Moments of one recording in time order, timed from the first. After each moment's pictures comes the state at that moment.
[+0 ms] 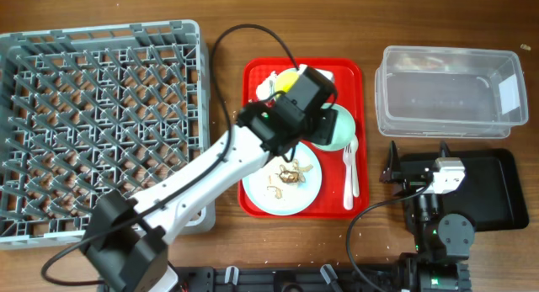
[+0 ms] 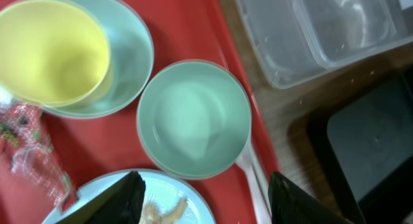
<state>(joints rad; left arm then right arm) -0.80 1.70 1.37 -0.60 0.03 -0.47 -0.08 0.02 0.01 0.00 -0.08 0.04</state>
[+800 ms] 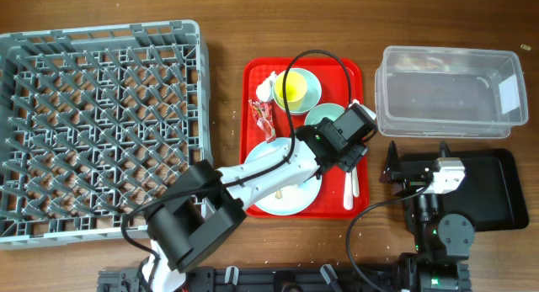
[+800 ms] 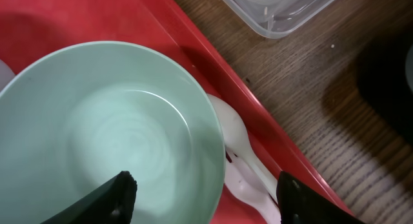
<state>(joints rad) -0.97 1.99 1.37 -0.37 -0.09 -0.22 -0.08 0.02 0.01 0.00 -0.08 0.04</state>
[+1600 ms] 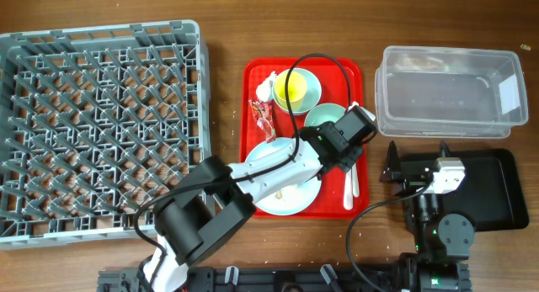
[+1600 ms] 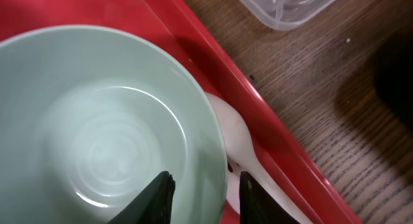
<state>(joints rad) -0.97 2.04 1.37 -0.34 -0.08 -0.25 -0.08 0.02 0.01 0.00 -0.08 0.04</state>
